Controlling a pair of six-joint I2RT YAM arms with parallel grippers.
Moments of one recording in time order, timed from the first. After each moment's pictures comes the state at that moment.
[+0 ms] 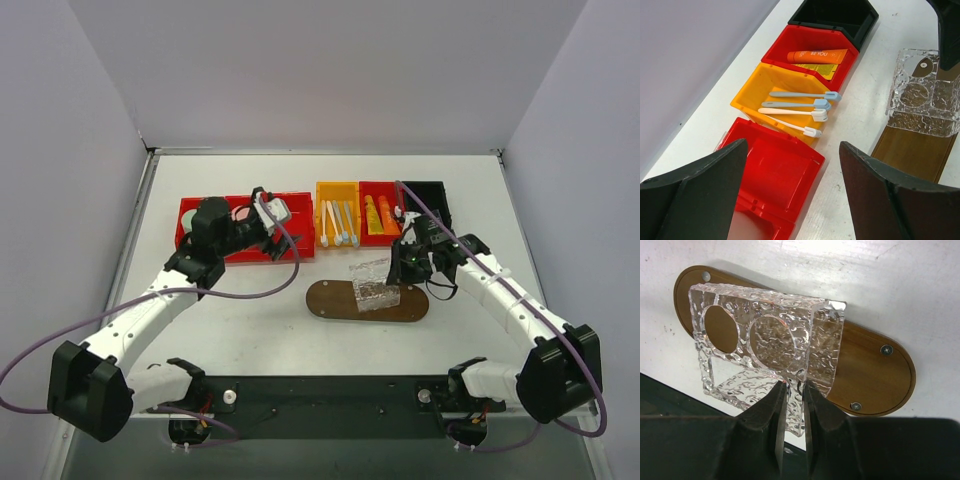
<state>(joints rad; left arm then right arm) -0.45 1.16 0.85 0.10 0.52 0.37 0.41 1.24 0.92 -0.71 -0.19 0.24</state>
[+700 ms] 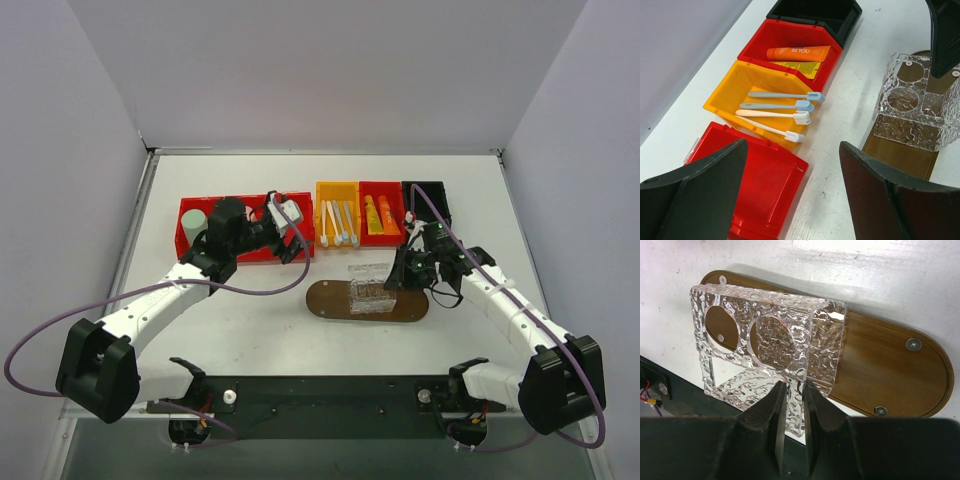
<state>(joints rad) -0.50 1.26 0.85 0.17 0.53 0.33 0.33 1.19 0.78 -0.59 -0.32 0.37</state>
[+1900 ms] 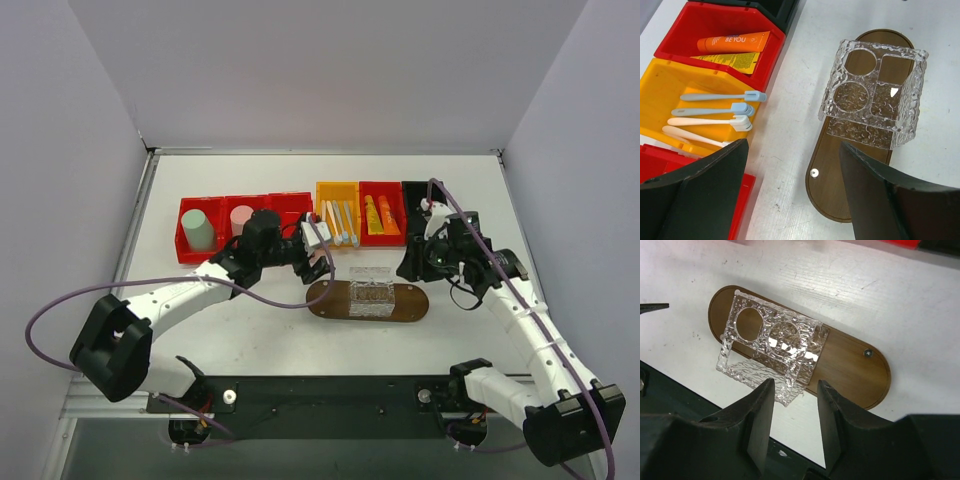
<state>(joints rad) -0.67 1.39 0.85 0.15 0.50 0.32 0.27 1.02 0.88 -0.70 -0.31 0.18</state>
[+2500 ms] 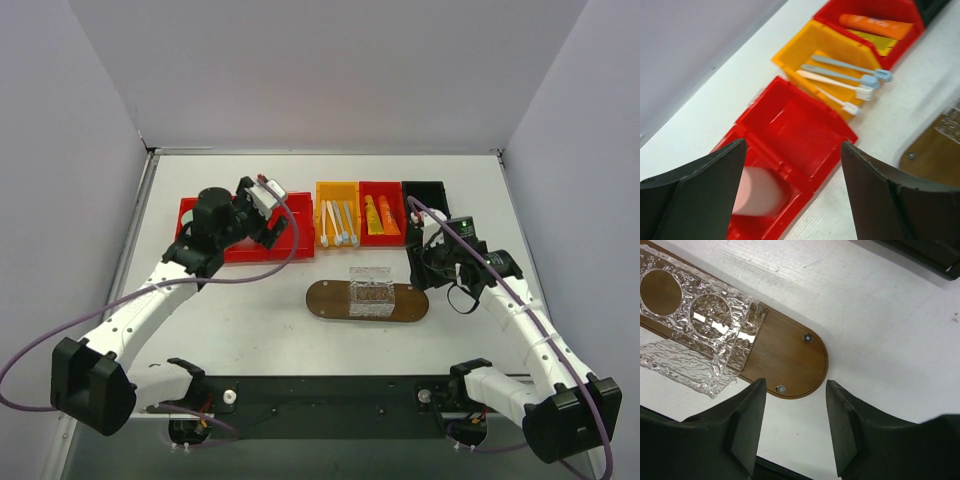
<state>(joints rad) -0.47 1.19 0.91 0.00 0.28 0.33 0.27 1.03 0.84 -0.75 -0.13 -0.12</state>
